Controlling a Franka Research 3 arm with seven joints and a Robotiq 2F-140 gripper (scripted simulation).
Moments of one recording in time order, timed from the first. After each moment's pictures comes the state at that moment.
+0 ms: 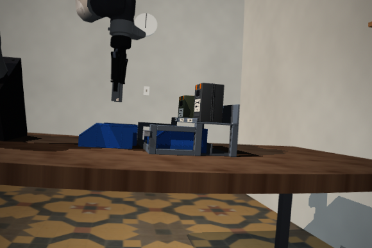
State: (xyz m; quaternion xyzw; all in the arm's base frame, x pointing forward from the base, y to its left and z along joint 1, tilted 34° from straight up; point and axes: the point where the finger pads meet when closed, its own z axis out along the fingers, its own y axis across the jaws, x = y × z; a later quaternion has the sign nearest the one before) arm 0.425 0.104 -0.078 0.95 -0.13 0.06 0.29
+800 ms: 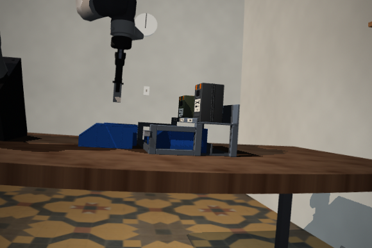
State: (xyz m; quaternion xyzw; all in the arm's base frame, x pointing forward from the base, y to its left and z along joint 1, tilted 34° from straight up) arm 0.426 0.103 -0.079 0.96 0.02 0.01 0.29
